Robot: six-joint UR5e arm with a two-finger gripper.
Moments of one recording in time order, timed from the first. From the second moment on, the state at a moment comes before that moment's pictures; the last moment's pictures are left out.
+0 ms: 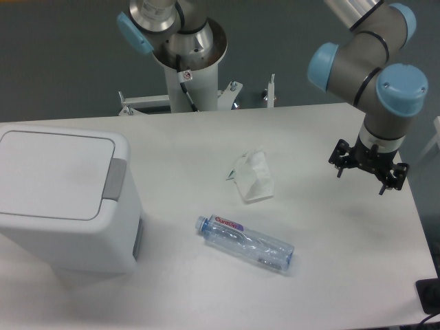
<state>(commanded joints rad) 2.78 -2.02 -1.50 -1.08 1.56 1.33</state>
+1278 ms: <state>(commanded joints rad) 2.75 -1.96 -1.53 -1.08 1.48 1.14</state>
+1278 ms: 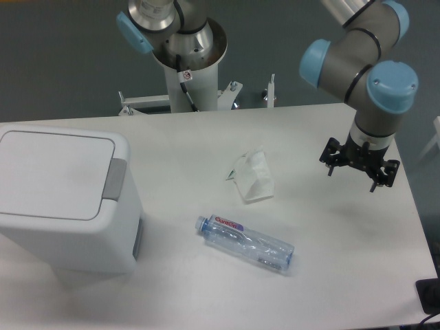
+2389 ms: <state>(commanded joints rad) 2.58 -1.82 -1.43 -1.08 1.08 0.54</state>
